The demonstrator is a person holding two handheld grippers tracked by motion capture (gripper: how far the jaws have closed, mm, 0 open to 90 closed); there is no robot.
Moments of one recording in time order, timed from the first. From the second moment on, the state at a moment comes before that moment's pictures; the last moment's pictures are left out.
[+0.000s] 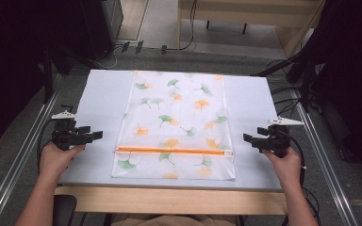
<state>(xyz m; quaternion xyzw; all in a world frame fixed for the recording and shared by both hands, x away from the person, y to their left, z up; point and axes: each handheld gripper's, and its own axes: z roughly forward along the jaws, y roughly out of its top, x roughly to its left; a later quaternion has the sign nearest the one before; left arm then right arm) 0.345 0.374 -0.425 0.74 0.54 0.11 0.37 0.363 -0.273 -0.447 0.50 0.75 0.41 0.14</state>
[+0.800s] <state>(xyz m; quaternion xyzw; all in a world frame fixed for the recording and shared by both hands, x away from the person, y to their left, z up) 0.352 0.375 -0.434 0.75 0.56 0.10 0.35 0.366 -0.274 -0.457 0.49 0.77 0.38 0.13</state>
